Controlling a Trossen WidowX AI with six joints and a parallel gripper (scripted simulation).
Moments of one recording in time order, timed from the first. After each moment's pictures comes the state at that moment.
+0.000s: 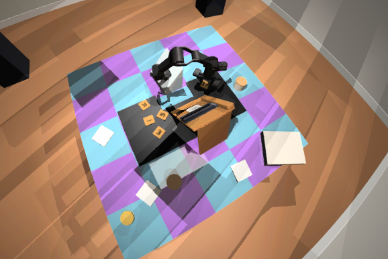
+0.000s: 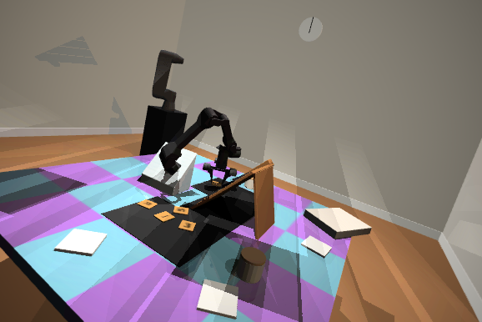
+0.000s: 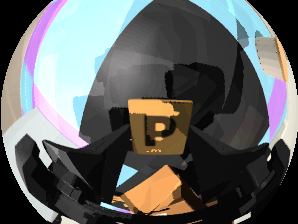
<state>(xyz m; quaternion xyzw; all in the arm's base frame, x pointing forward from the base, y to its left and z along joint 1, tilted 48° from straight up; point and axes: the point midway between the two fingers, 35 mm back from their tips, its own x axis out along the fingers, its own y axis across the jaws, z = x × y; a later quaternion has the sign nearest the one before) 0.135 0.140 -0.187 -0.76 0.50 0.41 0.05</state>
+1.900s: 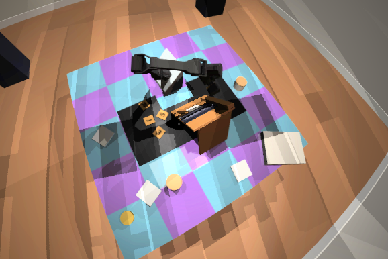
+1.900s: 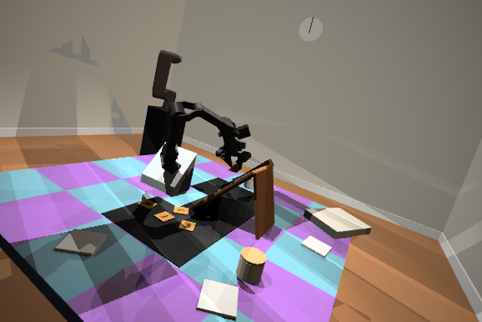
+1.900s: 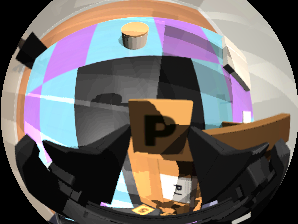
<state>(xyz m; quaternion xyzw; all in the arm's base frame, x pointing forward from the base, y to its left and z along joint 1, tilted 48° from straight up) 0.224 0.214 -0.045 -0.67 0.46 0.35 0.46</state>
